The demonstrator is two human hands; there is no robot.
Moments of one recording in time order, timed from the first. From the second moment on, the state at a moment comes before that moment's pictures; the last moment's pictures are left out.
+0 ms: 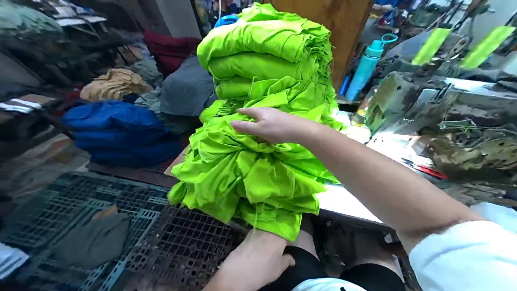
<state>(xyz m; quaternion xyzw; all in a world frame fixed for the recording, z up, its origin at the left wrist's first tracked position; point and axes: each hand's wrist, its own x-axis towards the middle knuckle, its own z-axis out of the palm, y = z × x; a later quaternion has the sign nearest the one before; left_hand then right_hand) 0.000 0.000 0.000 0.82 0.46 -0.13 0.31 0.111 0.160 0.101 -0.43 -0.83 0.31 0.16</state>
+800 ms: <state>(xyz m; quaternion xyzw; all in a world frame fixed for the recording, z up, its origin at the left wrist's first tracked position) -0.076 0.131 -0.055 0.74 0.53 0.38 -0.14 0.219 0.229 0.060 -0.66 -0.73 0.12 0.10</state>
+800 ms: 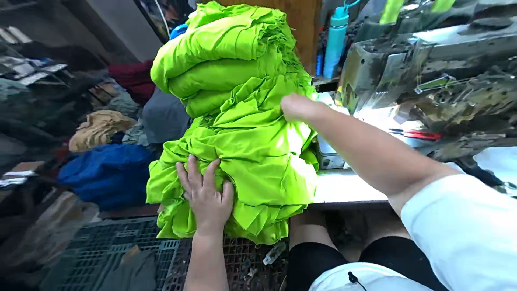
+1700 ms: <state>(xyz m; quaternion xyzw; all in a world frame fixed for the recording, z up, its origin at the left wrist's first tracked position) 0.079 0.071 -0.042 0.89 0.36 0.27 0.02 0.435 0.049 -0.050 -0.77 -0.61 -0.05 0.17</state>
